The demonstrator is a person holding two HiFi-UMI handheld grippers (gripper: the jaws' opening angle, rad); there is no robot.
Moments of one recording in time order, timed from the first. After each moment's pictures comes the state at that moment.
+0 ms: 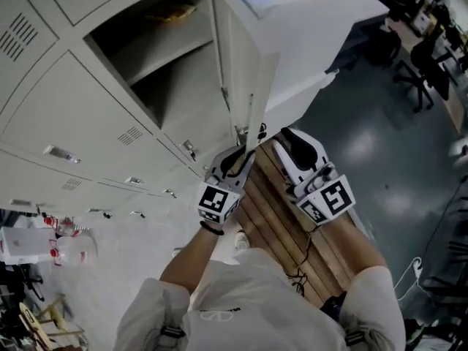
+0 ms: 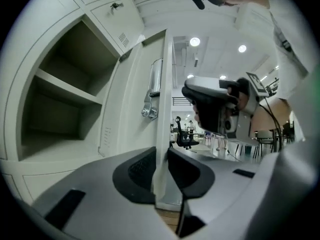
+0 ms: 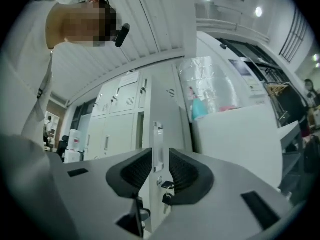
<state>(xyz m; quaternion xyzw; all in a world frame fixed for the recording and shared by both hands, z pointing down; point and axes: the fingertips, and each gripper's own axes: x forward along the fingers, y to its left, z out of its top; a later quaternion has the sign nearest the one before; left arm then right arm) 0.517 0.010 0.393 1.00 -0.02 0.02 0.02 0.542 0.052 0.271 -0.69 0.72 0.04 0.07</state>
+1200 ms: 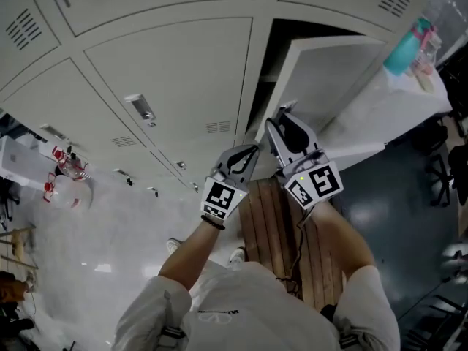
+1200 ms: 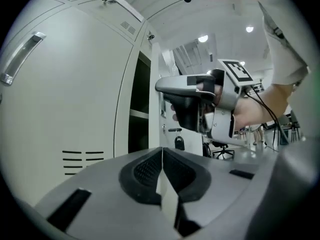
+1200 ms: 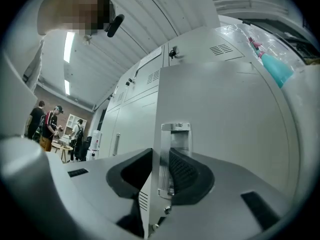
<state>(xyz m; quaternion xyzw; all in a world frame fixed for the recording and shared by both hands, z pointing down) 0.369 -0.178 0.368 0.98 -0.21 -0.01 -0.04 0.388 -0.189 0.248 -0.56 0.83 0.08 0.06</state>
